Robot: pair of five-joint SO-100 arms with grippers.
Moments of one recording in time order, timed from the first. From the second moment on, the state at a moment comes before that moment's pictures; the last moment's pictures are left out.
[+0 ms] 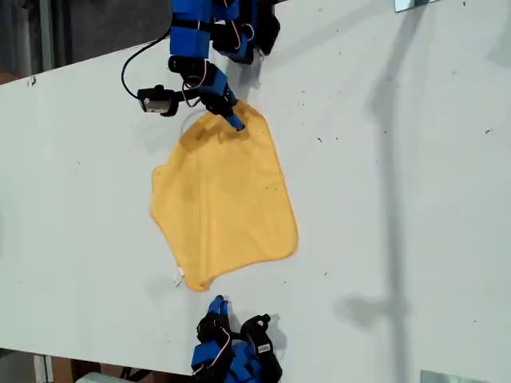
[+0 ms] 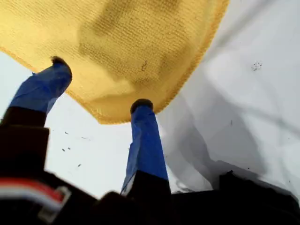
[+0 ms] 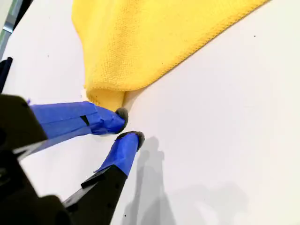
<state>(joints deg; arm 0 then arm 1) -35.8 199.2 178.4 75.2 -81.2 19.1 133.2 147.3 69.7 57.8</state>
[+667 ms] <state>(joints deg) -35.4 199.2 178.4 75.2 -81.2 22.8 143.7 155.0 72.2 69.5</state>
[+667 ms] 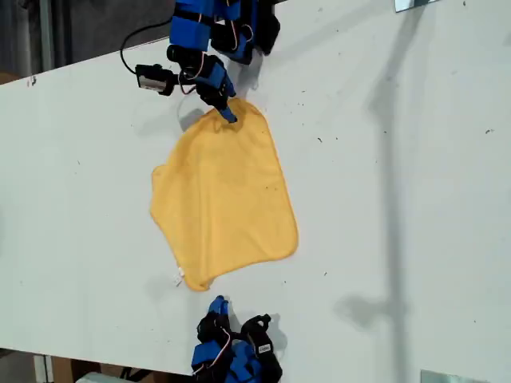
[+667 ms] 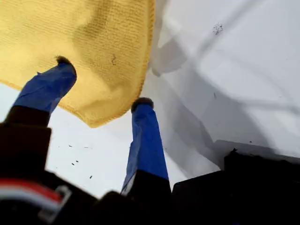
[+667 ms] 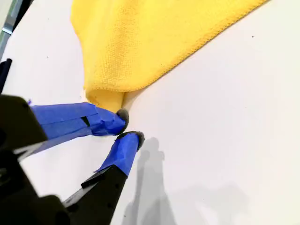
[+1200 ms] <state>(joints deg) -35.2 199.2 178.4 75.2 -81.2 6.3 145.4 157.9 70.5 87.1</state>
